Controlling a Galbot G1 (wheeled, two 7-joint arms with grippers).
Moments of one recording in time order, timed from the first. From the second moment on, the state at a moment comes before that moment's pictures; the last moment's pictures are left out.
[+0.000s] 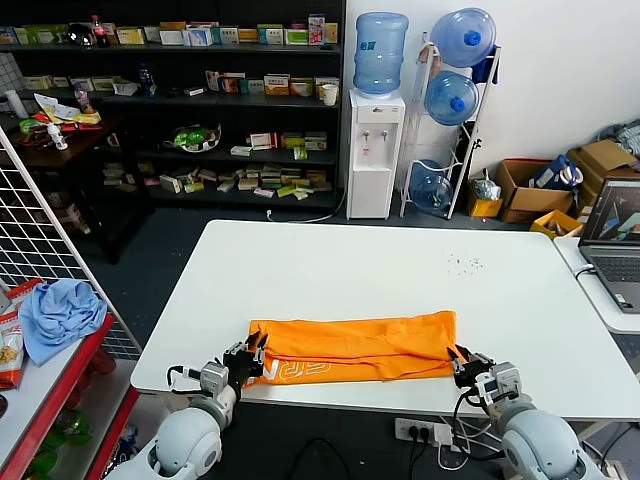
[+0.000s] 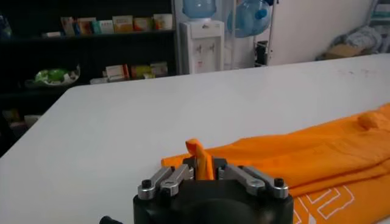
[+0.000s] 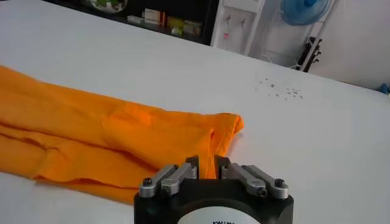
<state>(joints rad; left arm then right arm) 1.13 -0.98 -0.02 -1.77 -0.53 0.24 -0.26 -1.33 0.91 0.37 1.83 0.47 -0.47 0.11</state>
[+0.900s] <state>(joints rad) 1.13 -1.04 -0.09 -1.71 -0.80 0.31 -0.34 -1.38 0.91 0.38 1.89 0.46 -0.48 0.13</state>
